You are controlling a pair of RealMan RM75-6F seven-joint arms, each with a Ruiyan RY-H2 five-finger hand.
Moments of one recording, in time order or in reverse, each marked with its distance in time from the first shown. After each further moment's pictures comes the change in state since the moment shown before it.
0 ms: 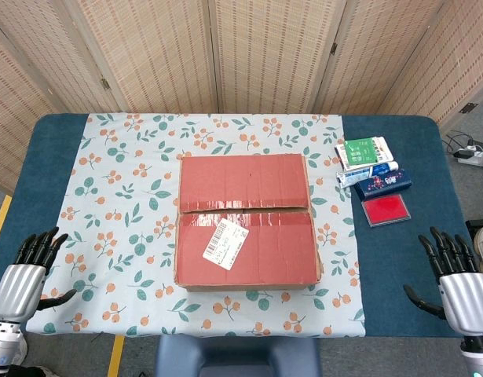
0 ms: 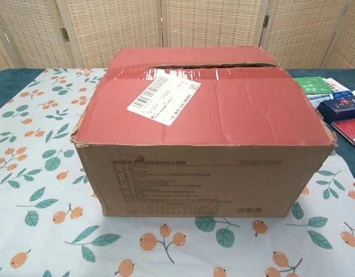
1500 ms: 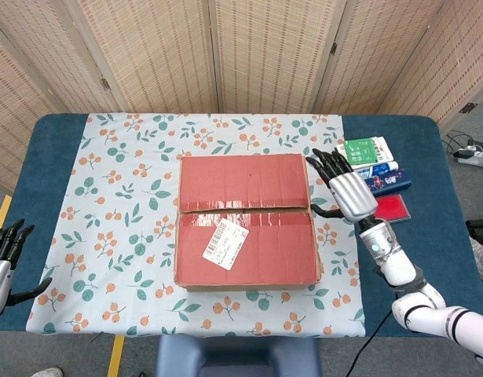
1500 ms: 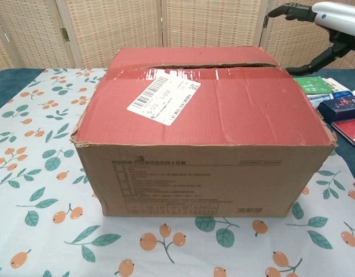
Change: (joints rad) left arm 0.026 0.059 -0.032 0.038 -0.036 0.058 -0.184; right arm 0.645 -0.250 0.246 0.289 0.211 -0.584 0.237
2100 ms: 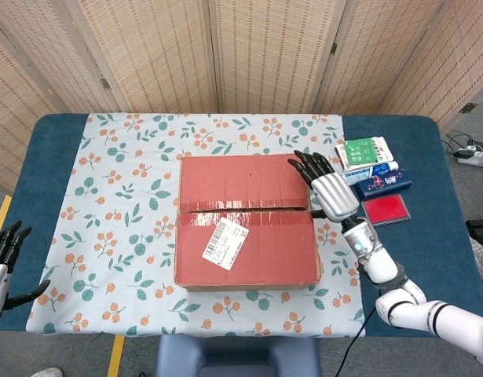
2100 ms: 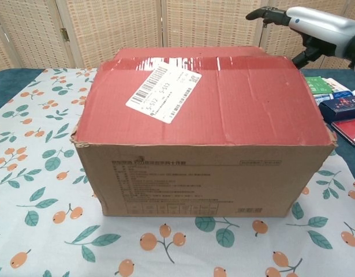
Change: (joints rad) left arm 0.016 0.001 0.005 0.000 0.023 0.032 -0.005; right arm 0.058 -0.079 0.001 0.040 0.011 0.015 0.013
